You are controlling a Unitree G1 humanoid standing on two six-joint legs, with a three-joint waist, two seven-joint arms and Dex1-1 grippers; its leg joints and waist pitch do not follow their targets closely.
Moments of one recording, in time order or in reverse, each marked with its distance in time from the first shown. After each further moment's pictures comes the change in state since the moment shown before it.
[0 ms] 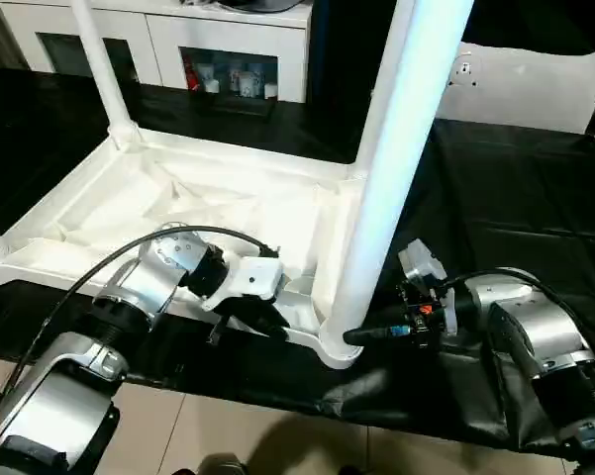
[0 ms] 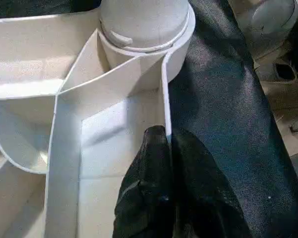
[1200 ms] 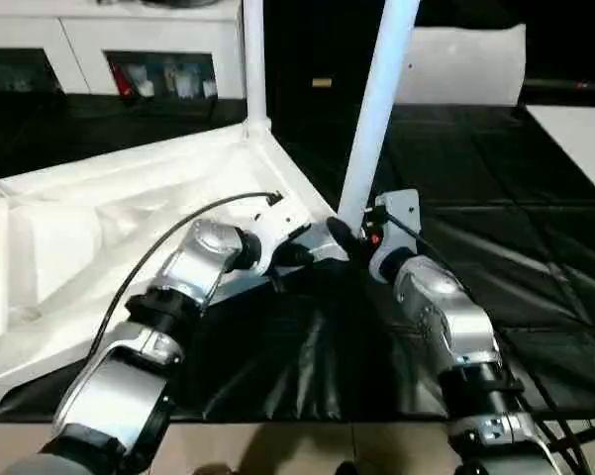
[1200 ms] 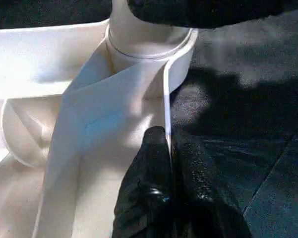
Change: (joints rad) left arm -0.049 -0.209 0.175 0.045 0.055 0.413 0.604; right arm 0.008 0.431 -0.223 -0.029 -0.182 0.053 -1.017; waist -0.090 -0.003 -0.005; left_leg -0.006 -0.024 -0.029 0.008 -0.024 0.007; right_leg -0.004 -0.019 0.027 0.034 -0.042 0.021
